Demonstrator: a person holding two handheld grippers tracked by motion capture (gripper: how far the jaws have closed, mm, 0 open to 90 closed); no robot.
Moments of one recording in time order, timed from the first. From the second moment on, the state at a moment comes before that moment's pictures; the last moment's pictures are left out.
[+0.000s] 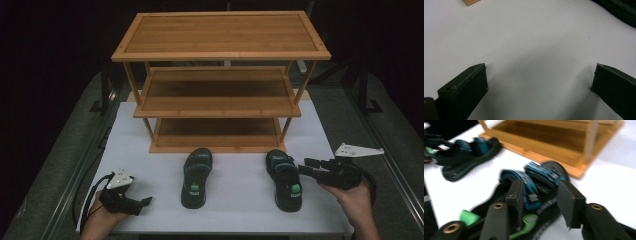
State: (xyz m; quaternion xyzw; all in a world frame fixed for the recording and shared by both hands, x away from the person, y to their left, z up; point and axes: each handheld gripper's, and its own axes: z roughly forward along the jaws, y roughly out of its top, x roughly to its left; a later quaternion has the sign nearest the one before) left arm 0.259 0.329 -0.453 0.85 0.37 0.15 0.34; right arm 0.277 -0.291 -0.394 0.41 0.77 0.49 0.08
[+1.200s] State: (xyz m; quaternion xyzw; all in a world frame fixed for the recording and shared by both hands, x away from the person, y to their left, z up) left arm 0.260 0.329 -0.453 0.85 0.37 0.15 0.34; right arm 0.296 -0.259 -0.407 0.35 0.80 0.48 0.04
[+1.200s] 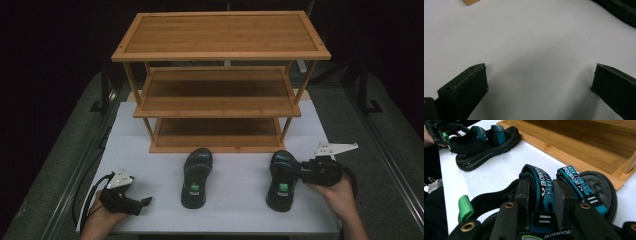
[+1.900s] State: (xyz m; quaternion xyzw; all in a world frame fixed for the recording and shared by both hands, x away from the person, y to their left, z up) left arm 0.259 0.329 -0.453 0.85 0.37 0.15 0.34; right arm 0.300 -0.227 -0.381 0.31 0.80 0.51 0.03
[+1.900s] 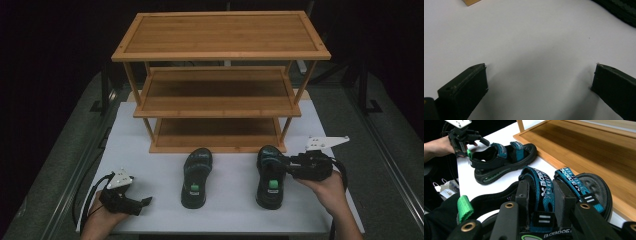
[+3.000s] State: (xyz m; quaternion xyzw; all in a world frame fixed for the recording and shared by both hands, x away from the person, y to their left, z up) left arm 0.259 0.329 -0.453 0.85 0.37 0.15 0.34; right arm 0.331 -0.125 -0.387 0.24 0.83 0.50 0.00
